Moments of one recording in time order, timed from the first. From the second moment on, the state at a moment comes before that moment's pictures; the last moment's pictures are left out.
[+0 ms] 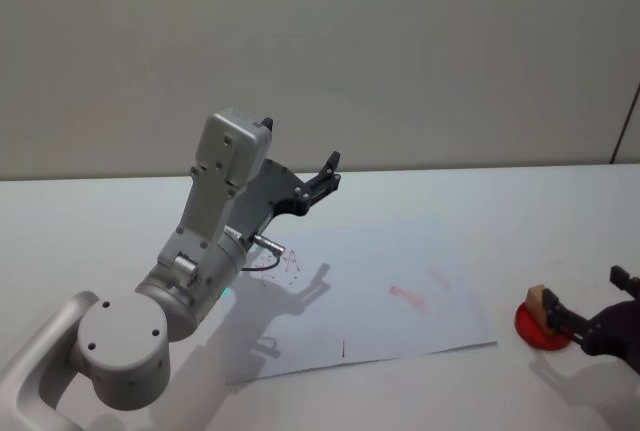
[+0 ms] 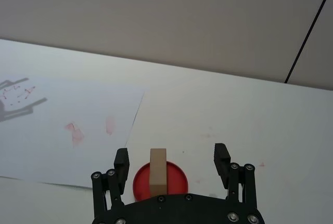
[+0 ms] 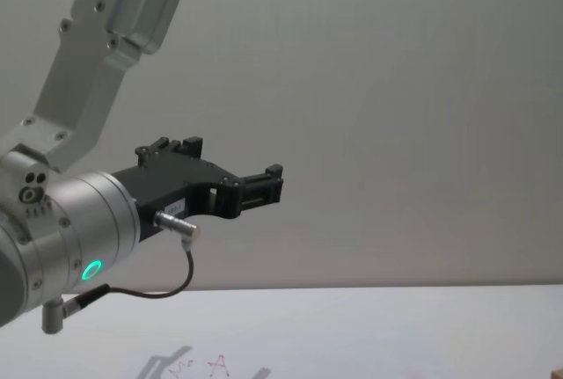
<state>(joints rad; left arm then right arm) -0.24 0.38 0.45 -1.63 -0.20 0.01 -0.01 -0.25 0.50 -0.15 -1.87 0.37 0.18 0.06</state>
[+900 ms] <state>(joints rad) -0.24 0.38 0.45 -1.63 -0.20 0.01 -0.01 -0.14 0.41 -0.19 -1.75 0.26 0.32 0.10</state>
